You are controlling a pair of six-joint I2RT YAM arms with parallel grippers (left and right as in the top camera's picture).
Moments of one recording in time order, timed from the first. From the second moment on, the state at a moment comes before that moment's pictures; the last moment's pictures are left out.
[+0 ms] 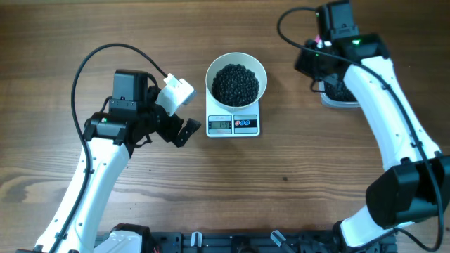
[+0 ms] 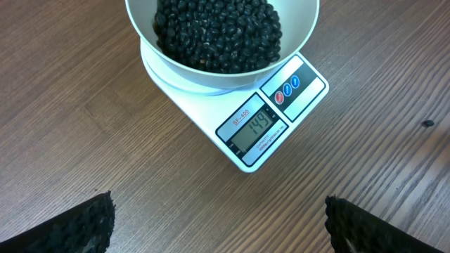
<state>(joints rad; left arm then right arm) -0.15 1.29 0.99 -0.71 0.42 0.50 0.17 1.76 1.61 -1.01 -0.01 0.61</state>
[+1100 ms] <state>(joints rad) -0.15 1.29 0.99 -0.71 0.42 0.50 -0.14 1.95 1.61 -1.25 -0.13 0.23</state>
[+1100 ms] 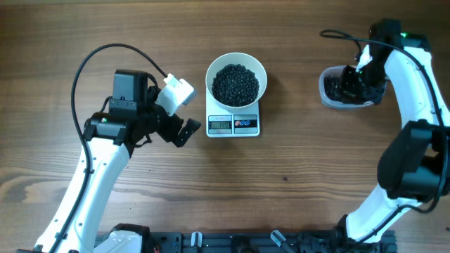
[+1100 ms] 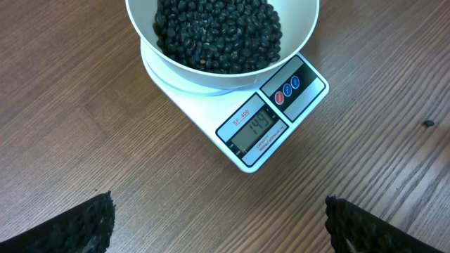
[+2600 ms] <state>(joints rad) -0.15 1.29 0.99 -0.71 0.42 0.50 -0.27 1.97 1.61 -1.30 -0.44 -0.05</state>
